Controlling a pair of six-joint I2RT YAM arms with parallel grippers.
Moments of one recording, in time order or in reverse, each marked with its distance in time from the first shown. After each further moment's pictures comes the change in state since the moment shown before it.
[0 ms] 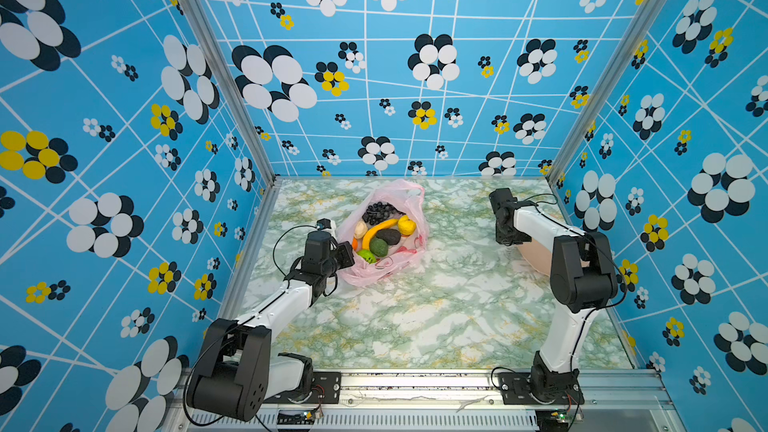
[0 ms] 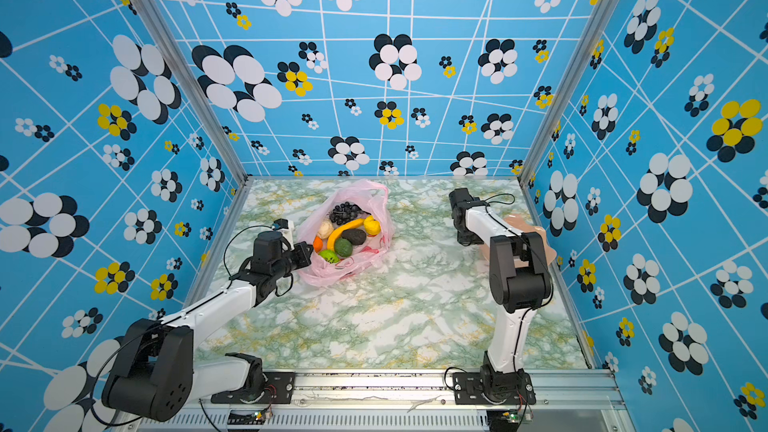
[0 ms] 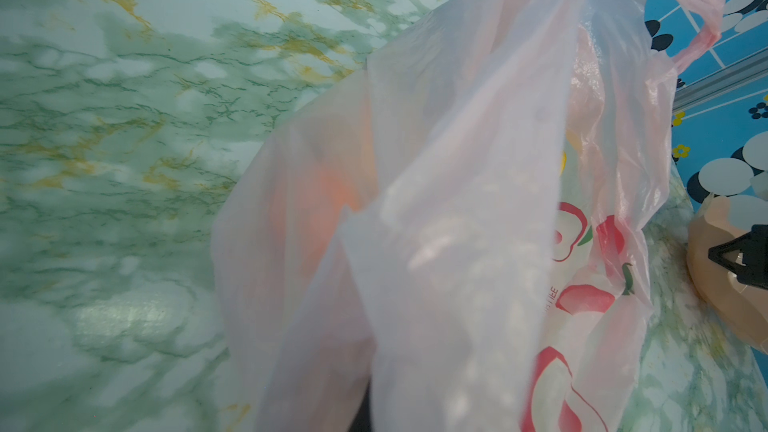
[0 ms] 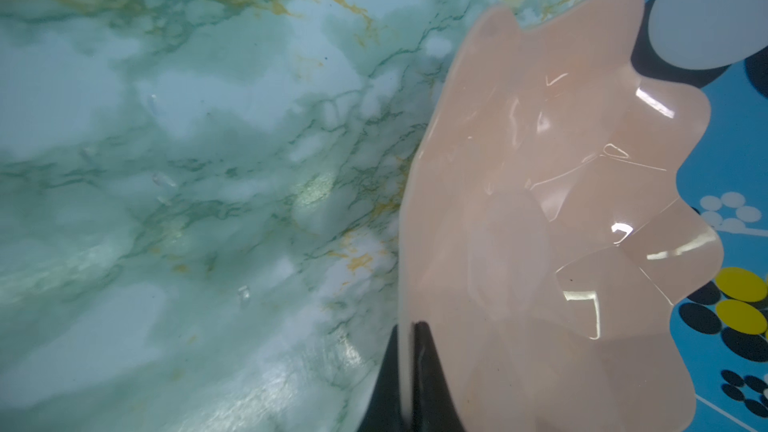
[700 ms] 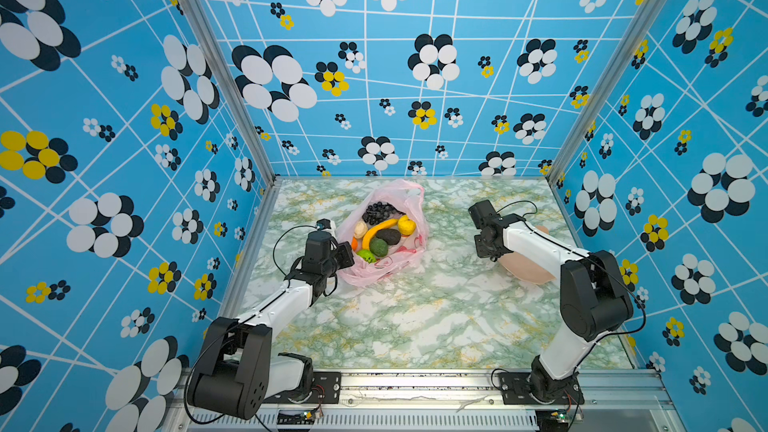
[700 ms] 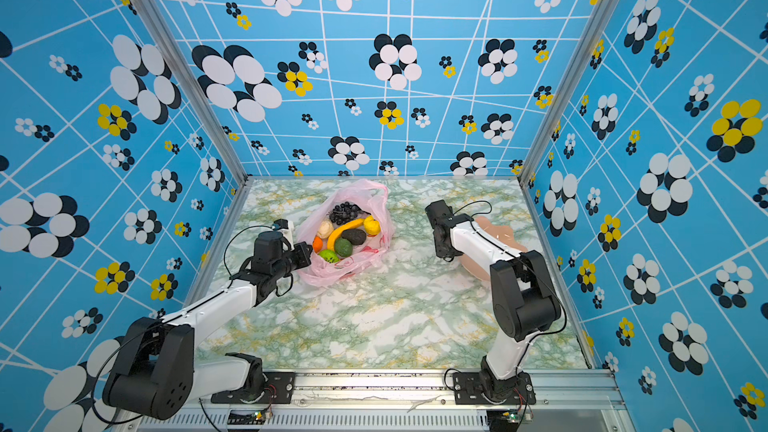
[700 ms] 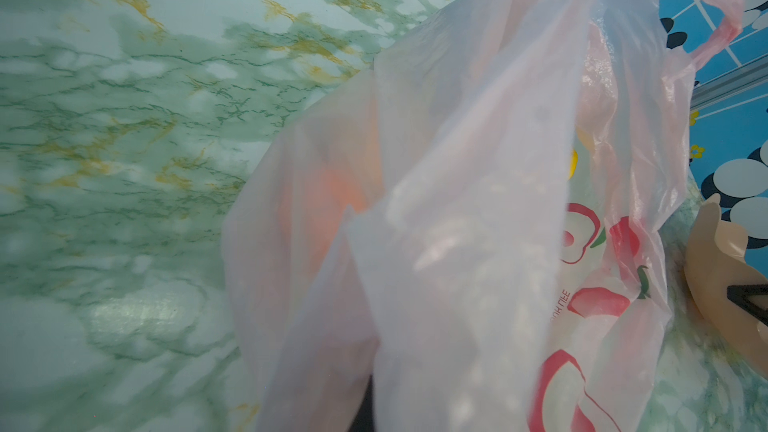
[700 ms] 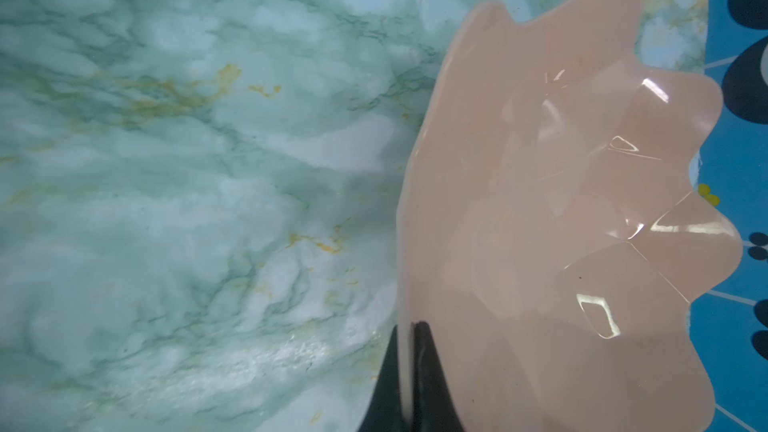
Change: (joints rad) left arm 0.000 0.008 0.000 -0.001 -0.020 0.009; right arm 0.240 -0.198 -0.183 0.017 -0.118 -0.006
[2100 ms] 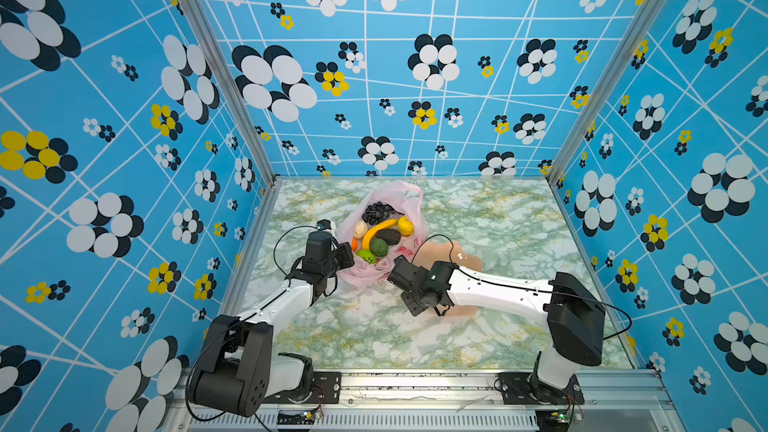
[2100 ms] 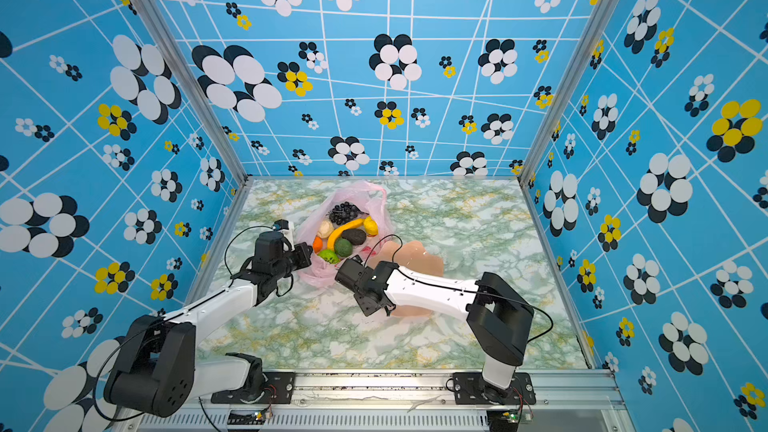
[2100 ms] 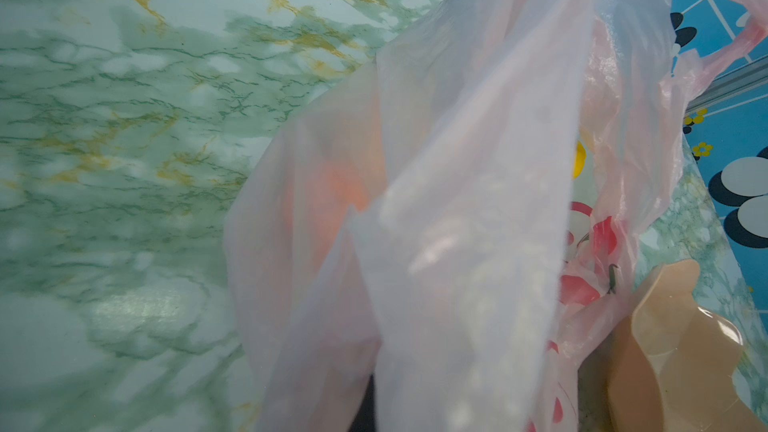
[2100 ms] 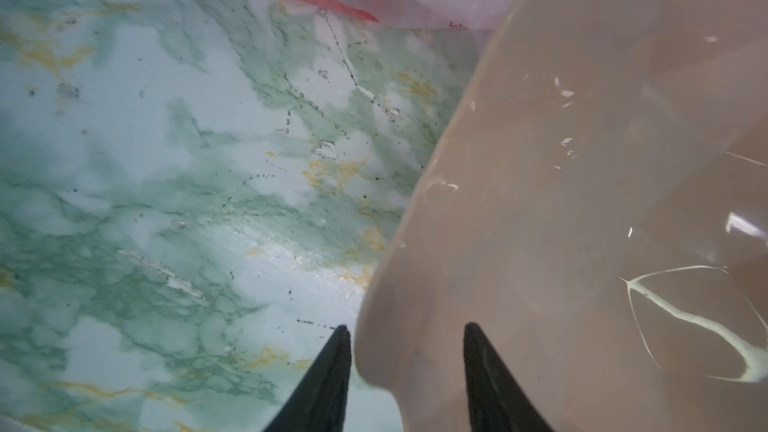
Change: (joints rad) left arm 0.000 0.013 0.000 0.000 -0.002 0.001; right arm 0.704 0.009 0.057 -0.066 -0.175 0.195
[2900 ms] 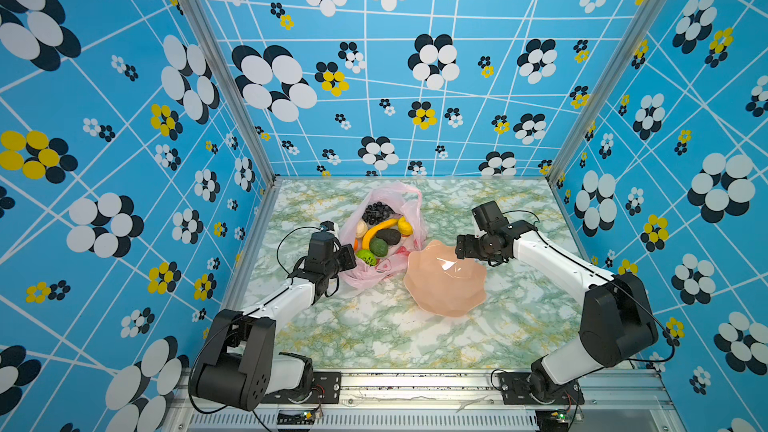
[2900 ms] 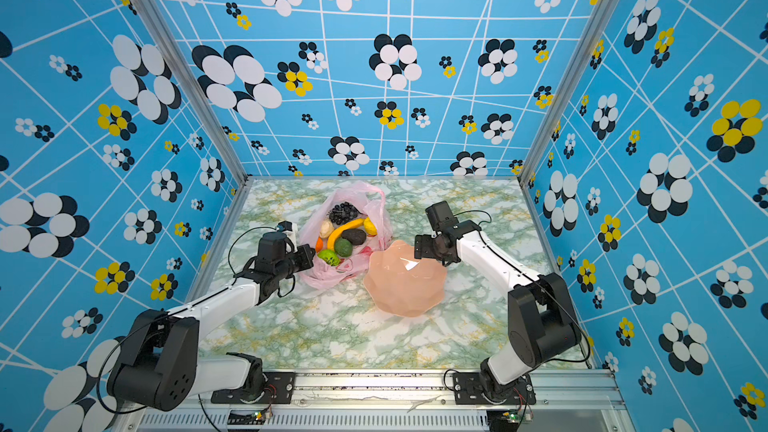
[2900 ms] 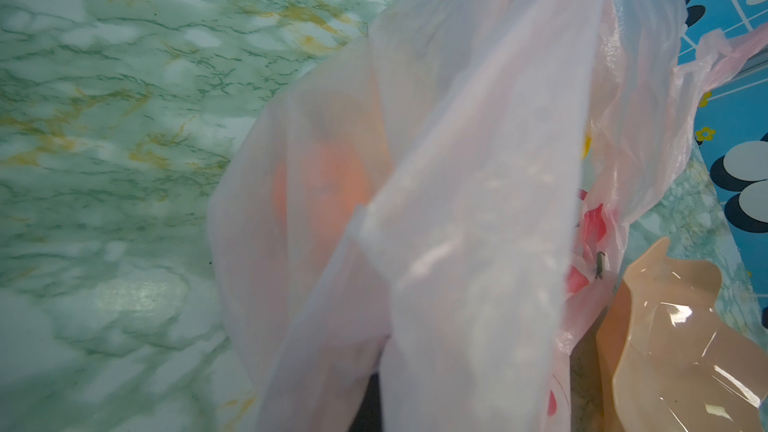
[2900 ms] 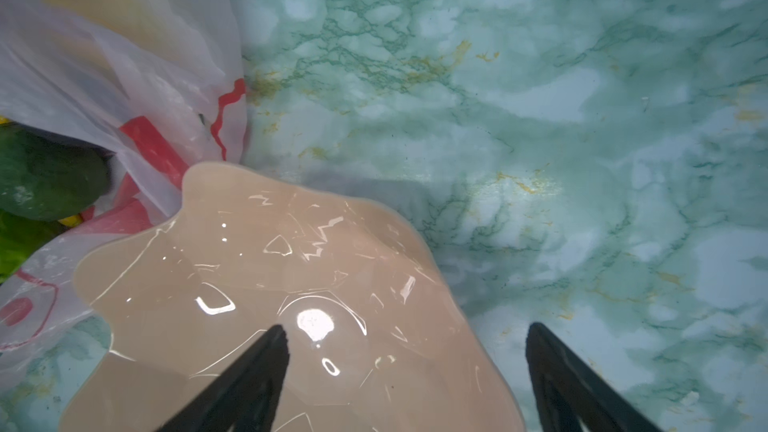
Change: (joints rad) left arm -0.013 0.029 0.002 -0.003 0.019 0.000; right arm -0.698 -0.151 -0.121 0.135 -0.241 -0.035
